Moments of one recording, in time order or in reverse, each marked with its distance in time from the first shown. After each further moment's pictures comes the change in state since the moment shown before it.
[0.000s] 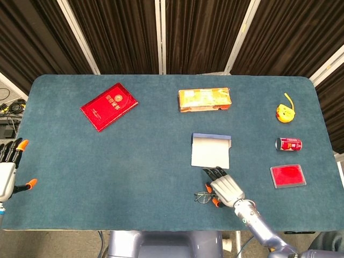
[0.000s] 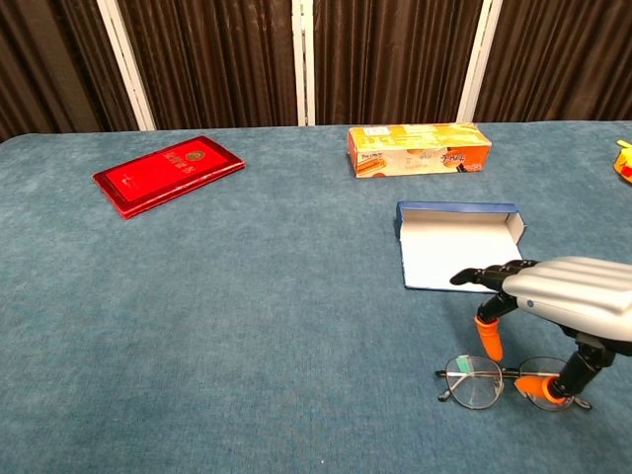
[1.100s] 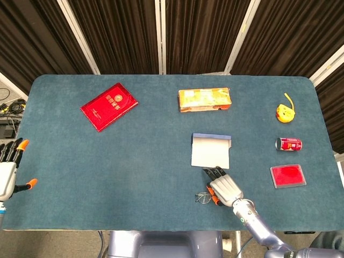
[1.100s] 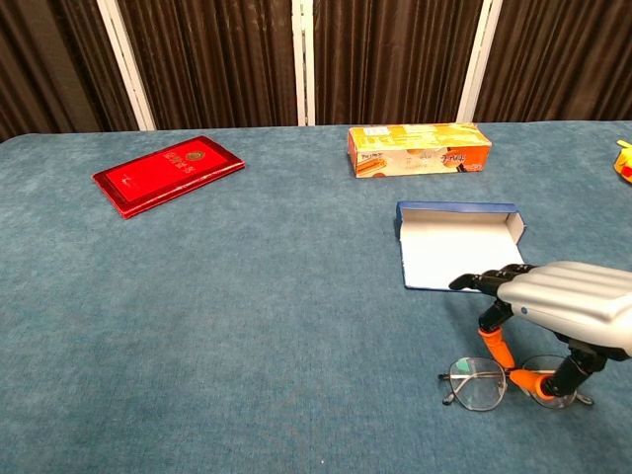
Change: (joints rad) left arm -0.006 -0.005 0.000 0.005 -0.015 -0.011 0.008; right arm 0.019 -0.033 -0.017 0.032 0.029 0.015 -0.041
